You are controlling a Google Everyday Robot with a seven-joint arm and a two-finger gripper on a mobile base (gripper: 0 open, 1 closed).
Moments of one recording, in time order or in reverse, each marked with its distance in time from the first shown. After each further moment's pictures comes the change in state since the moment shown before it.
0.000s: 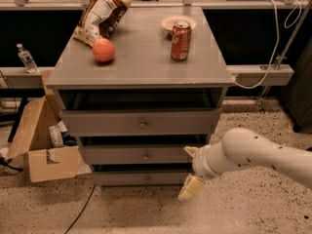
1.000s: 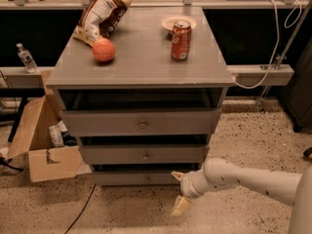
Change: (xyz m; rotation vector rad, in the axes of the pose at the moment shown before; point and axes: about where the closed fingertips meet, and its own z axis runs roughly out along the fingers) arm 0.091 0.014 0.188 -0.134 -0.090 -0.067
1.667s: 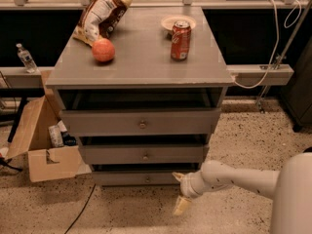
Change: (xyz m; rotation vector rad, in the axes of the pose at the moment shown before) arm 0.033 -0.017 0.029 0.020 0.048 -0.026
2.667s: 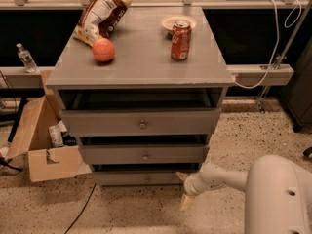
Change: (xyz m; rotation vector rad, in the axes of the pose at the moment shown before) arm 0.087 -0.052 0.066 0.056 0.092 -0.118
